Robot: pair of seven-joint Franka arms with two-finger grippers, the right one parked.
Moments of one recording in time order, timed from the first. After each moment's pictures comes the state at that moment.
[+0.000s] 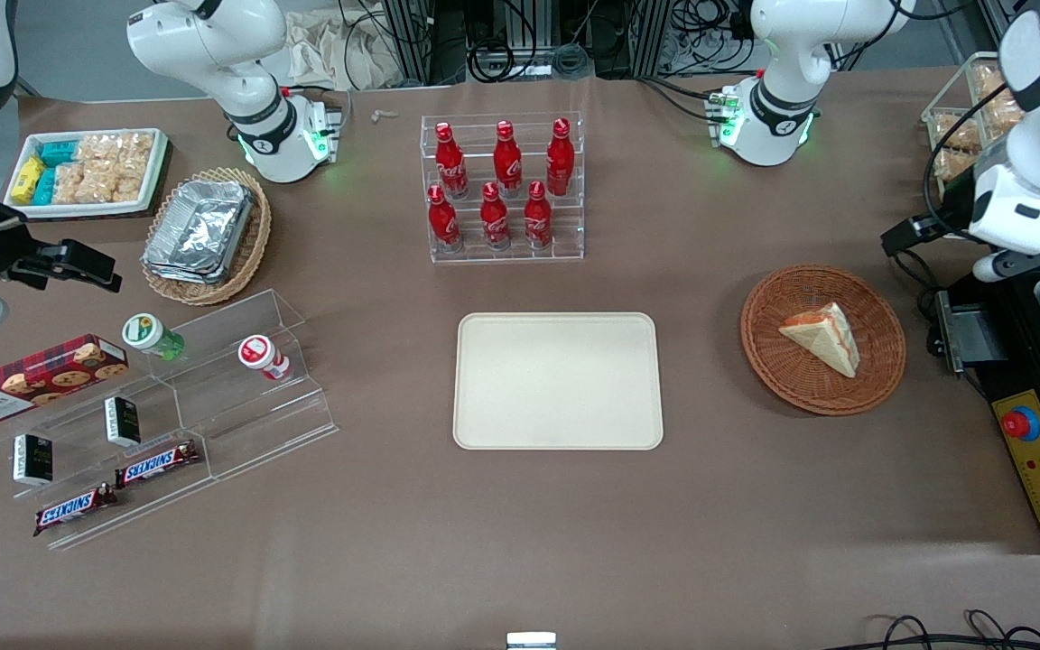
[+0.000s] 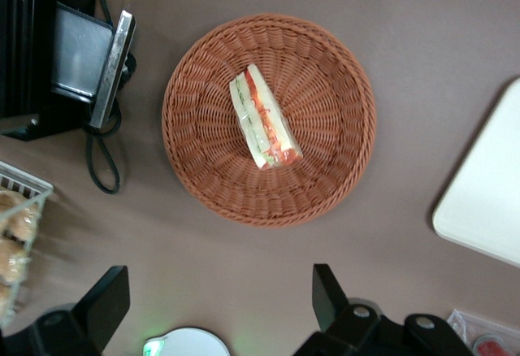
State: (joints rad) arm 0.01 -0.21 -0.01 -2.09 0.03 1.76 -0.40
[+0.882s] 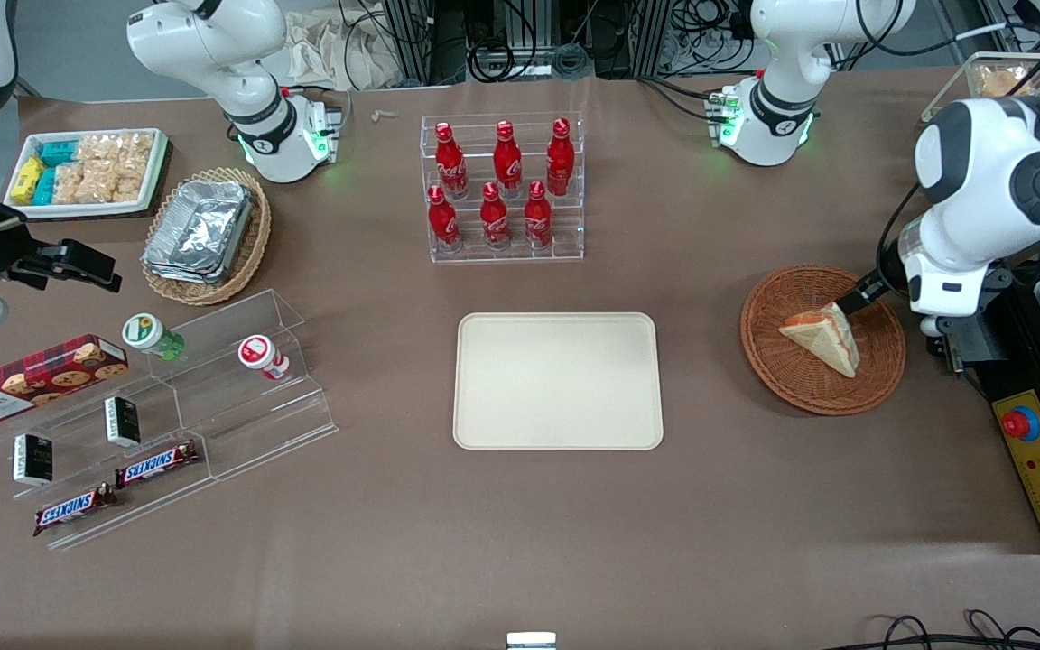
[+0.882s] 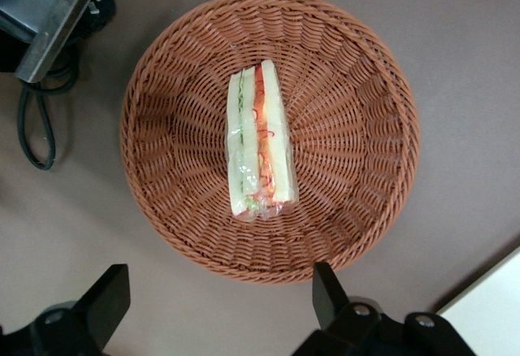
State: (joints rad) arm 0.00 -0.06 -0.01 -2.24 0.03 2.03 -0.68
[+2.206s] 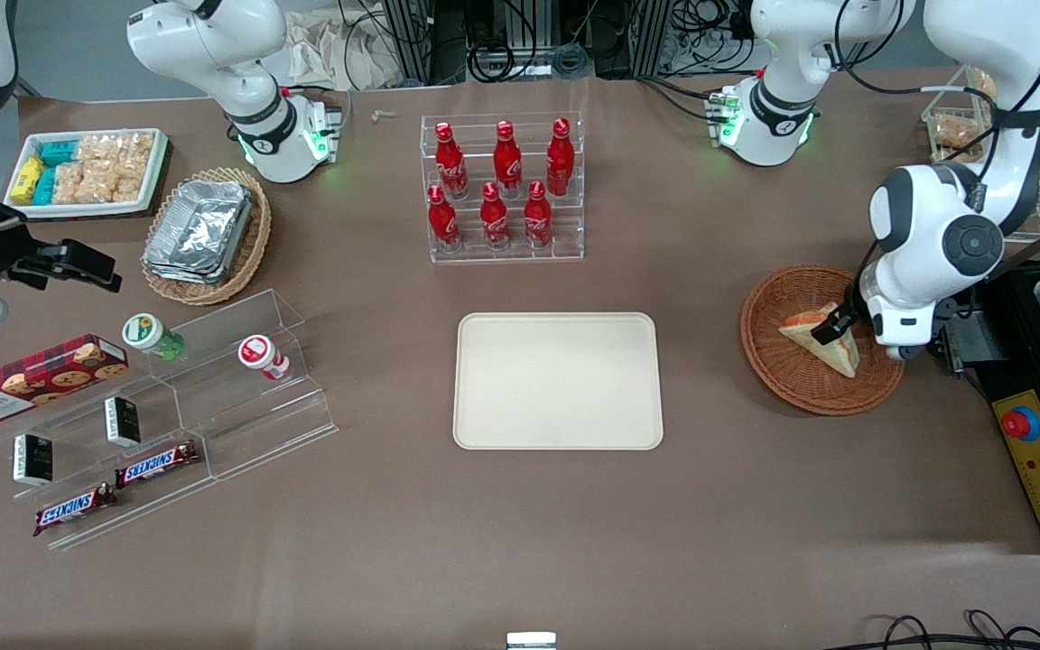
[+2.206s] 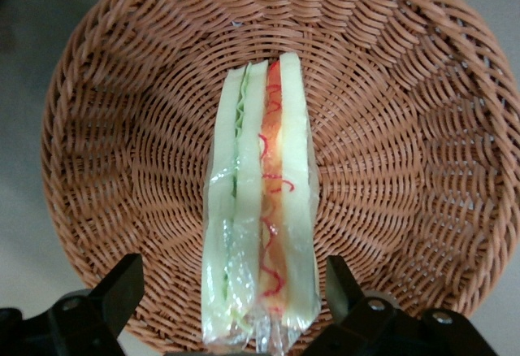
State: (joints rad) arm 0.00 0.12 0.02 -2.37 0.03 2.36 -0.76
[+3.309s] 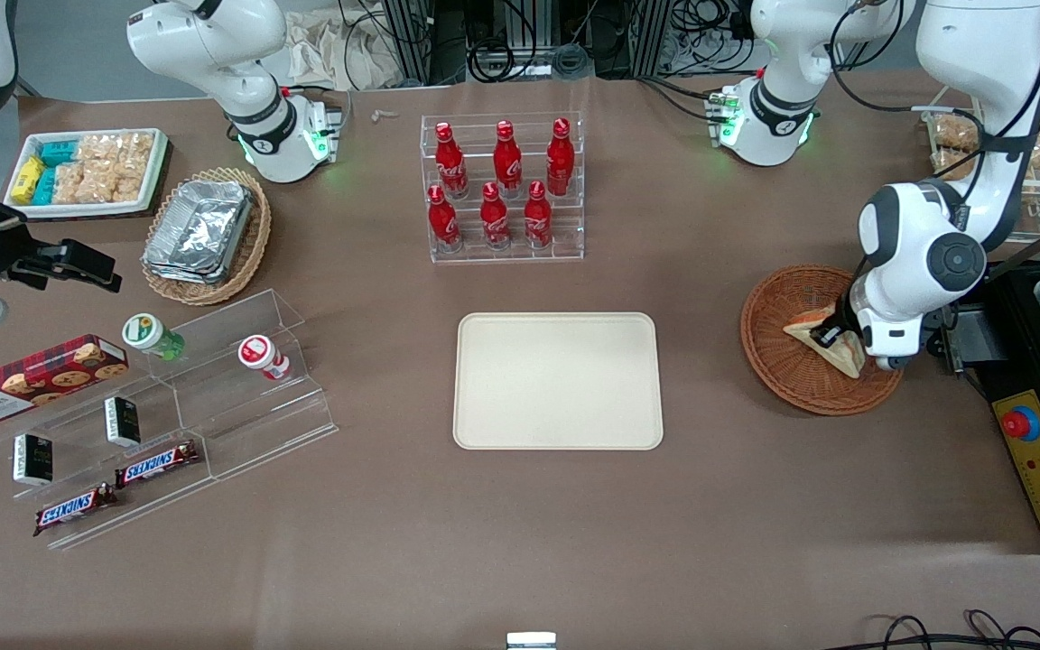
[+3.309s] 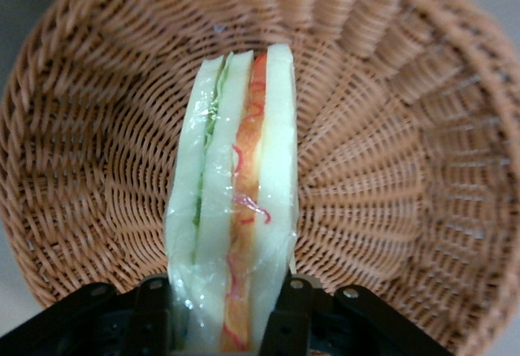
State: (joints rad) arm 0.00 0.17 0.02 -2.35 0.03 2.41 -0.77
